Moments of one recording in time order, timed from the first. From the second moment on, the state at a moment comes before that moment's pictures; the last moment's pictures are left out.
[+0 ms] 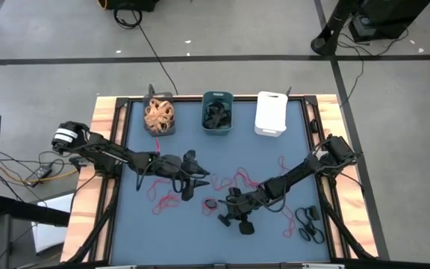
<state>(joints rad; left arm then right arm) -0.17 1.49 0.60 0.50 -0.08 -0.22 0.42 1.93 0.88 0.32 -0.03 0.31</state>
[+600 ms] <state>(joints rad) -0.17 1.49 0.60 0.50 -0.09 -0.24 0.53 1.95 0.88 0.32 0.11 0.05</state>
